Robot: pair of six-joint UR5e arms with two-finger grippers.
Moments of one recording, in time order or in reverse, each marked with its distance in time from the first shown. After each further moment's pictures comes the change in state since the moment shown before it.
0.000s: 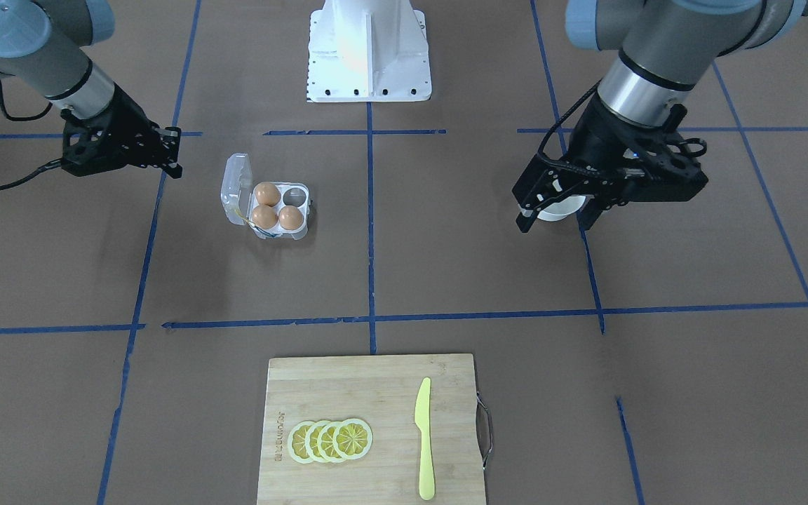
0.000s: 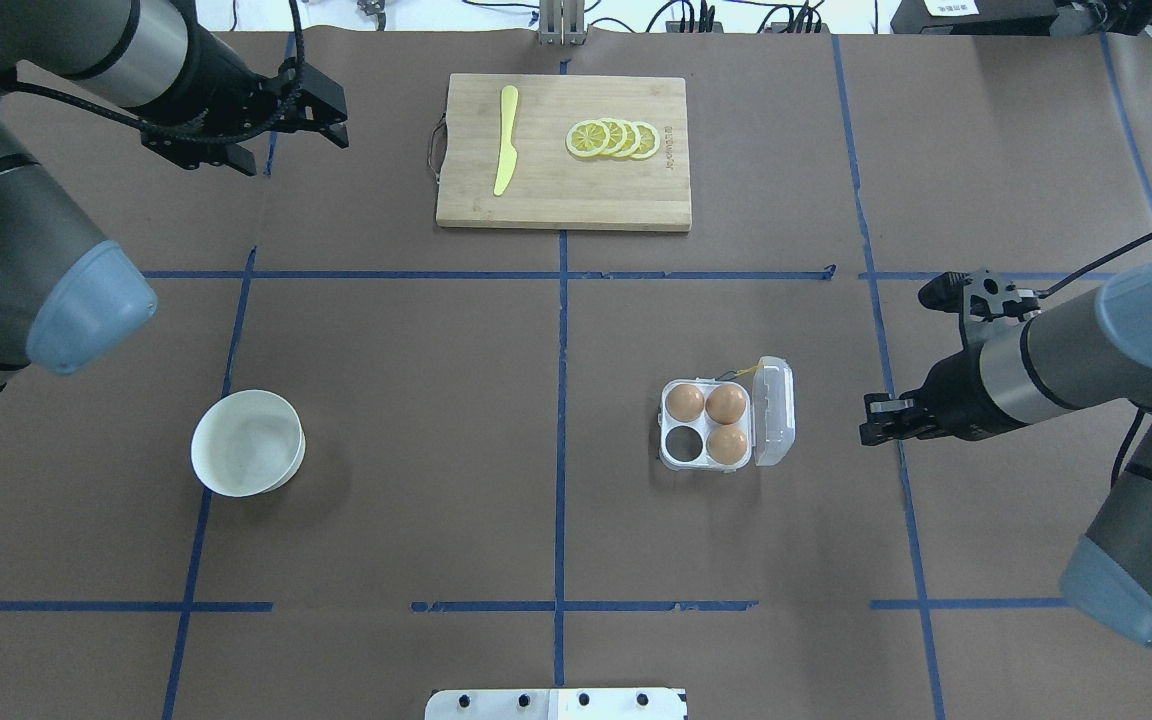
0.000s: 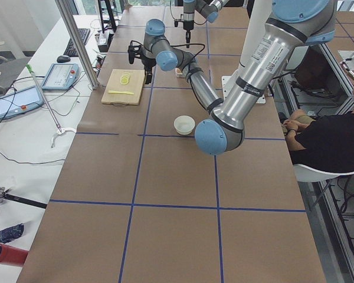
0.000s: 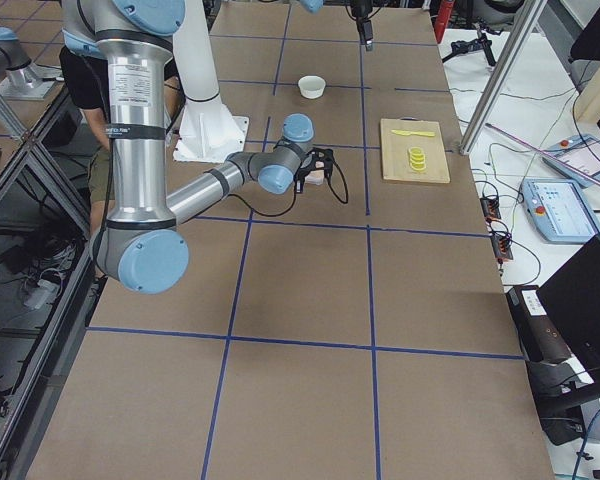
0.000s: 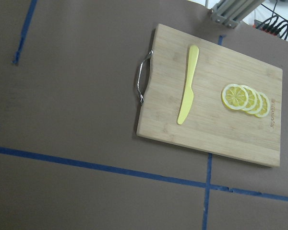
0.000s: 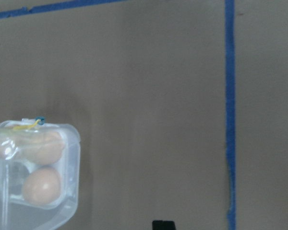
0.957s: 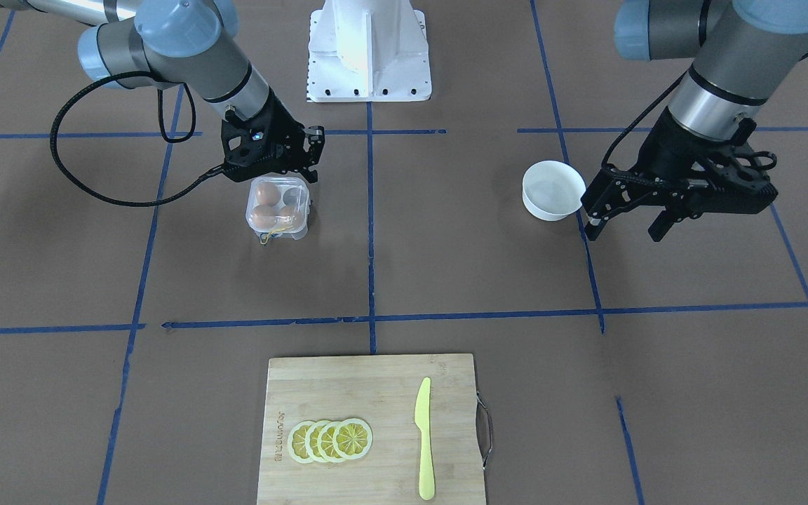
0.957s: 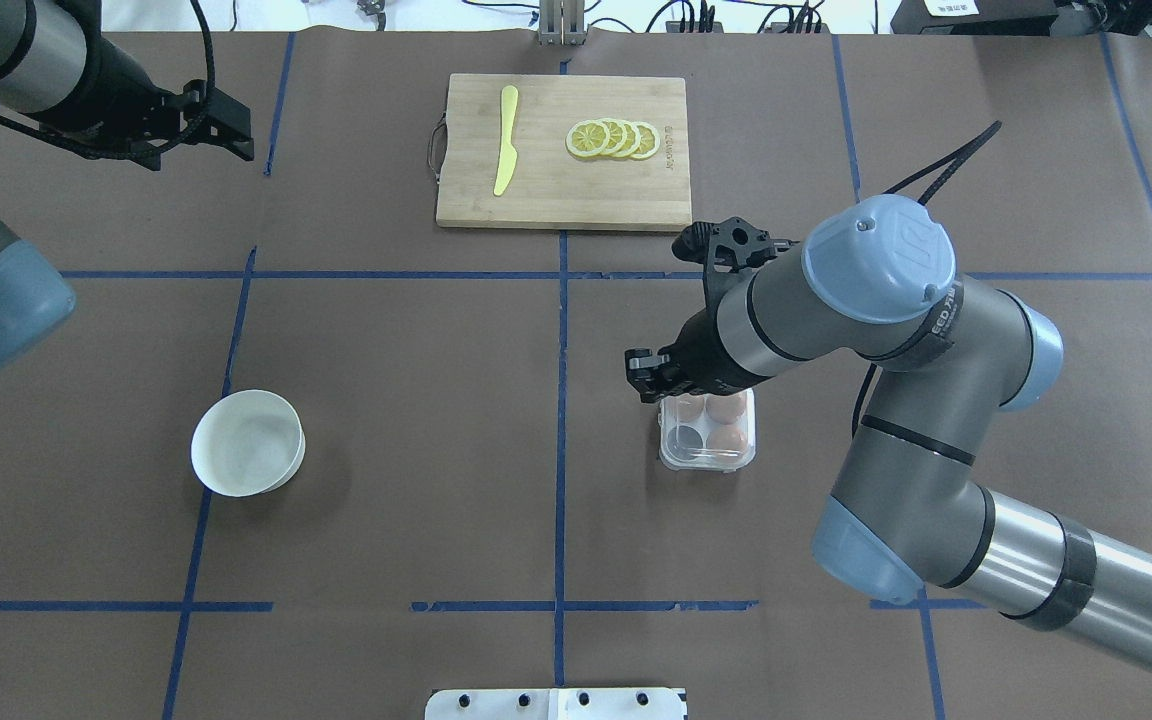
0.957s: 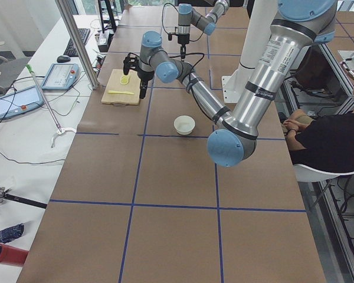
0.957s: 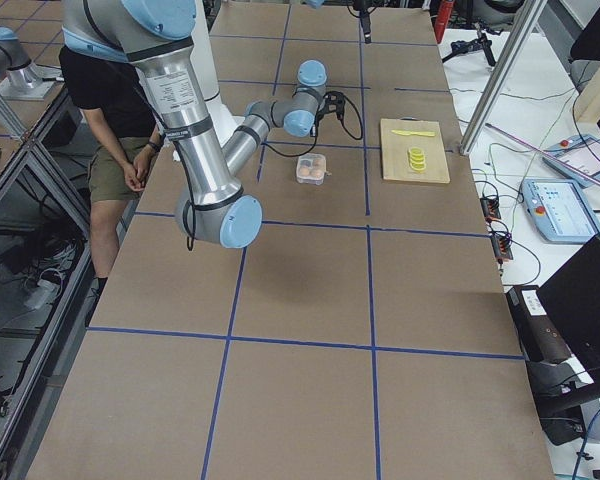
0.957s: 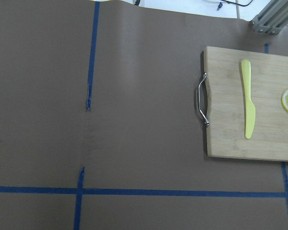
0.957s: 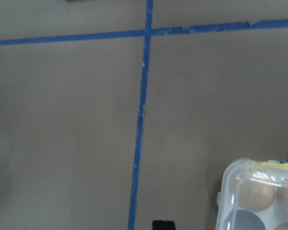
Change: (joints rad) left arm -0.059 0.130 -0.011 0.002 -0.002 0.245; right arm -0.062 0.450 -0.128 -0.166 -0.064 0.036
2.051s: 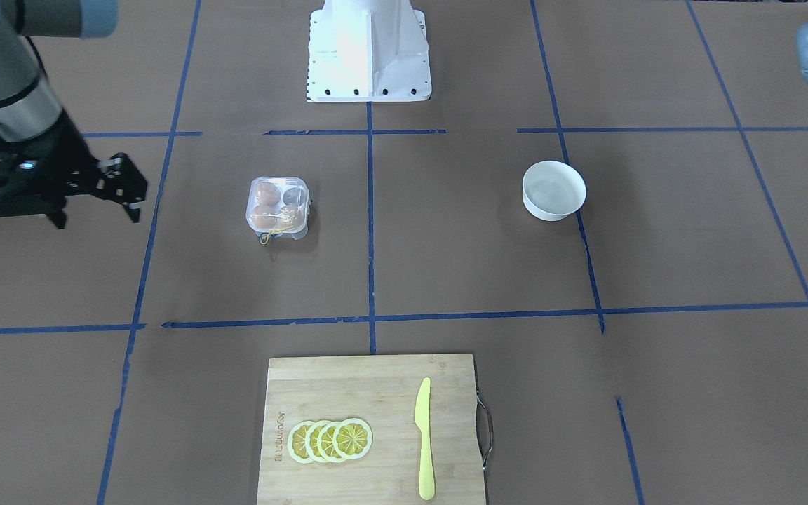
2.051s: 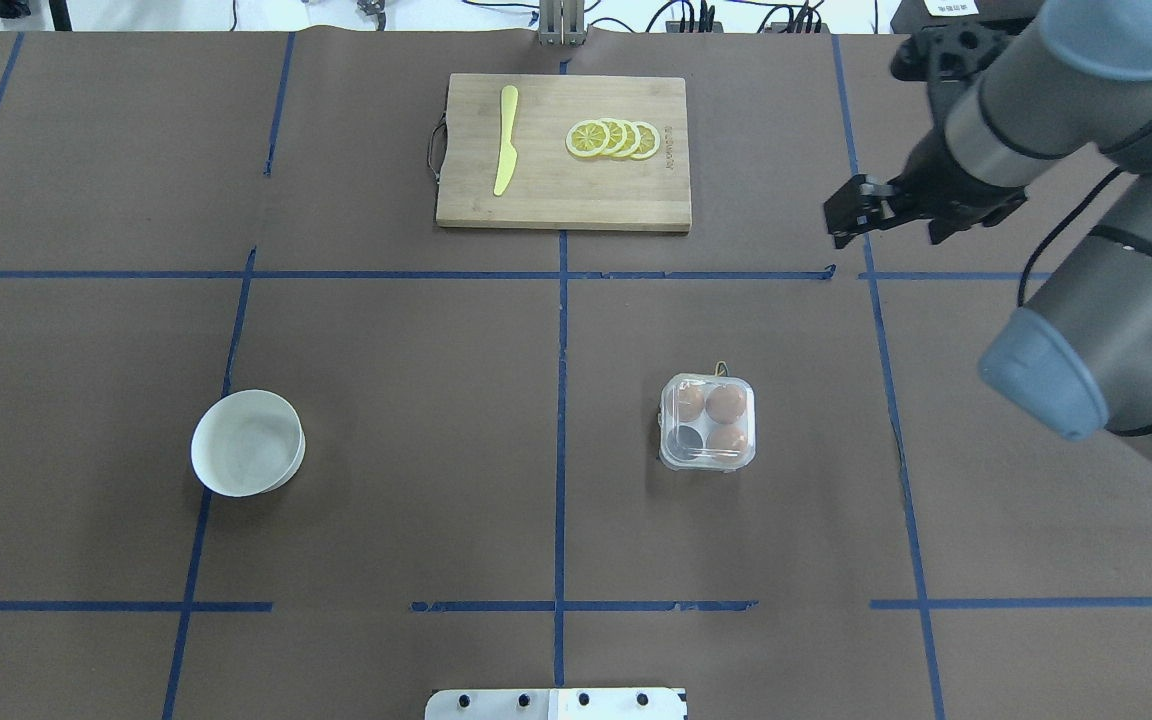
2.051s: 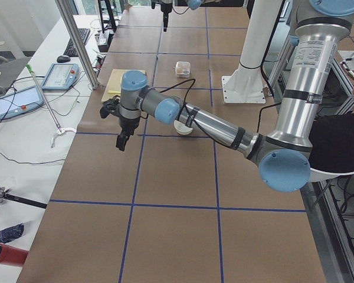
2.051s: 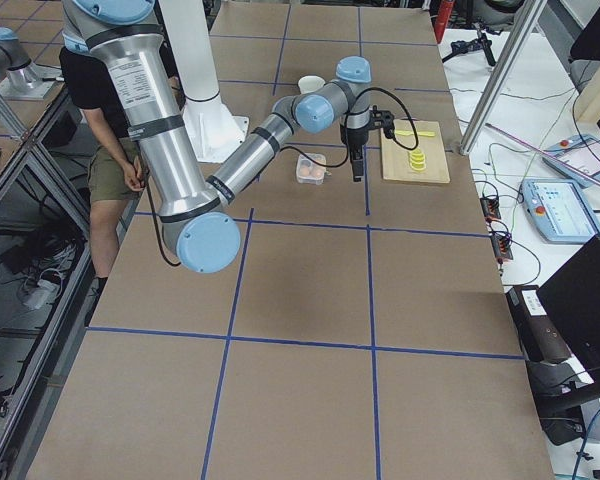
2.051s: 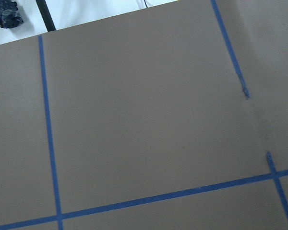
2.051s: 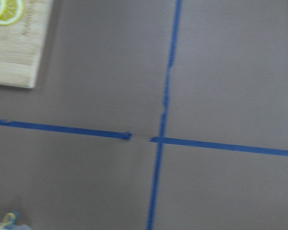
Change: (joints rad) left arm -0.392 0.254 0.140 0.007 -0.093 0.797; right arm 0.452 -0.188 0.143 -0.510 0.049 -0.610
